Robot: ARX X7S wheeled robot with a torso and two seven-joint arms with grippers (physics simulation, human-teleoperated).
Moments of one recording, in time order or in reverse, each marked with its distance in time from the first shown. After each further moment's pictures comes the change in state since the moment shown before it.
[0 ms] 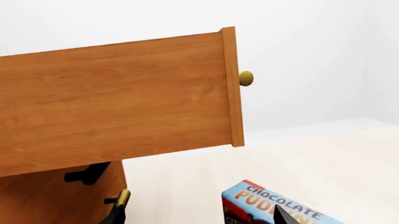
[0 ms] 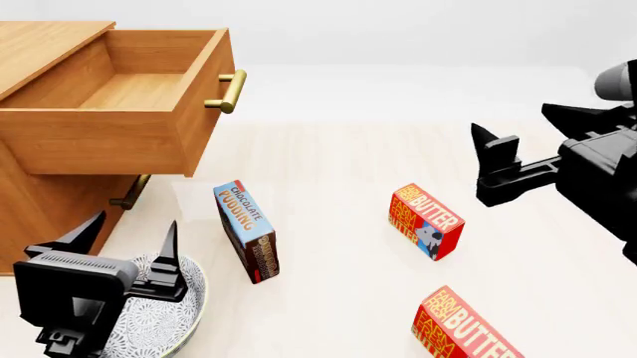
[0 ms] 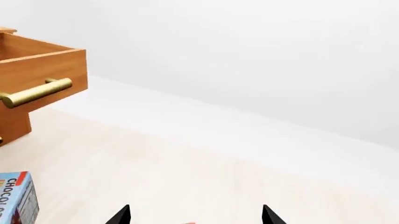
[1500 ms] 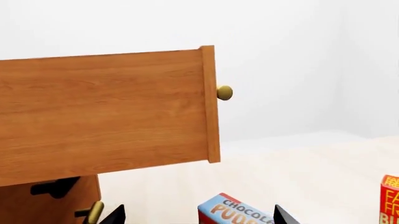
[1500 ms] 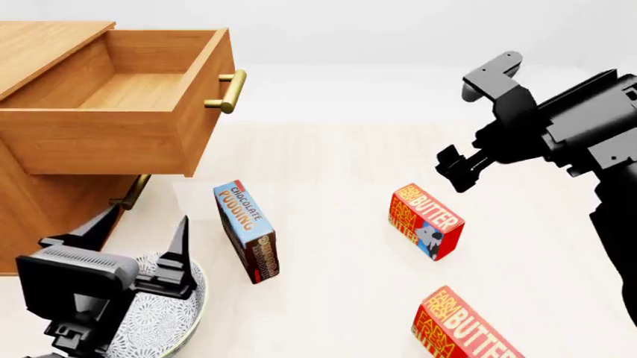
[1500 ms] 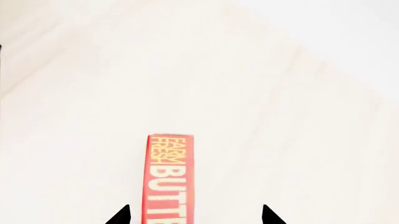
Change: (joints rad) left arm -0.016 -0.022 0.031 -0.001 -0.091 0.000 0.002; right arm 0.641 -0.256 -1.285 1.447 -0.844 -0.602 -1.152
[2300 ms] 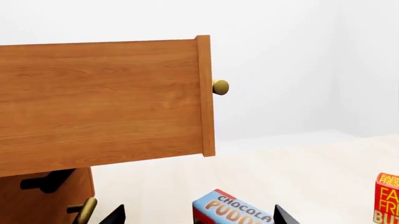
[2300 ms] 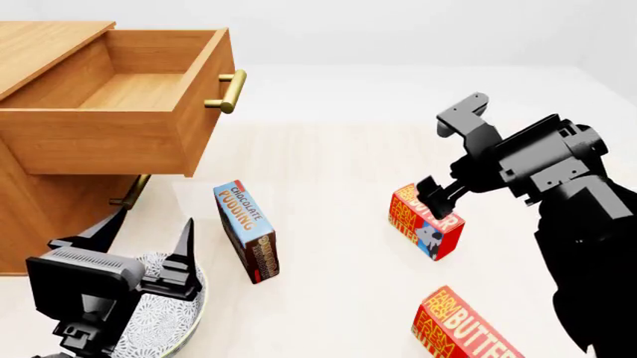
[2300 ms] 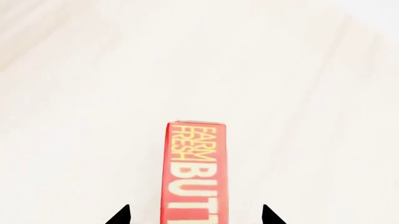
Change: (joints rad) left arm 0.002 -0.004 0.026 -0.037 -0.013 0.032 -0.012; right arm -0.083 -0.160 -0.014 0.333 -0.043 -0.216 -0.050
